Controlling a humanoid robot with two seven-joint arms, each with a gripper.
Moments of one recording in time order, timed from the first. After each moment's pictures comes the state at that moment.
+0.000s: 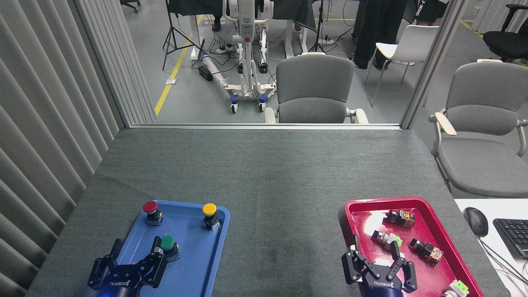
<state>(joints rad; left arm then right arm) 0.14 0.07 0.12 -1.63 -1.30 -0.15 0.12 0.14 0.07 0.01 -1.53 1.38 0.05 -0.26</state>
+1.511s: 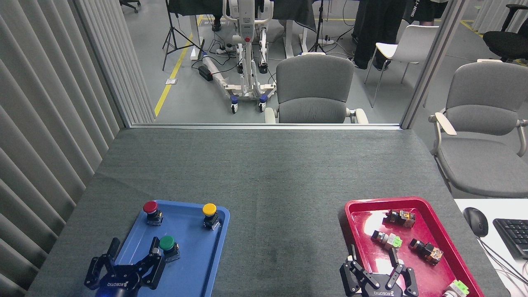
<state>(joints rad) 0.15 0.12 0.08 -1.61 -1.31 -0.11 0.18 0.19 0.07 0.00 -1.57 1.46 0.00 -0.24</state>
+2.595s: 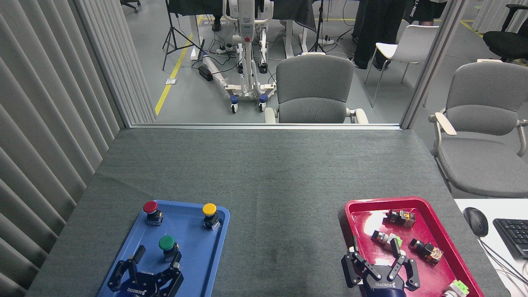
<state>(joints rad) 0.11 0.15 -0.01 -1.46 -1.34 -0.24 0.20 0.16 0.06 -0.01 -1.58 1.46 0.00 -0.26</state>
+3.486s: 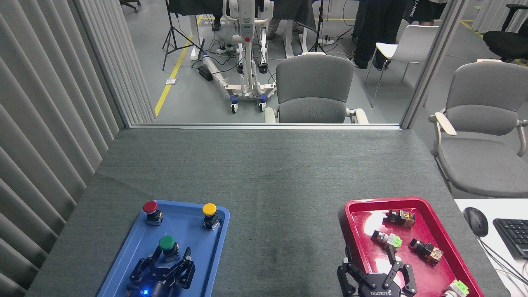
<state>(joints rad) -0.09 0.06 -0.02 -1.11 -1.43 -0.15 0.21 0.19 0.05 0.03 -1.57 1.59 0.03 -0.24</state>
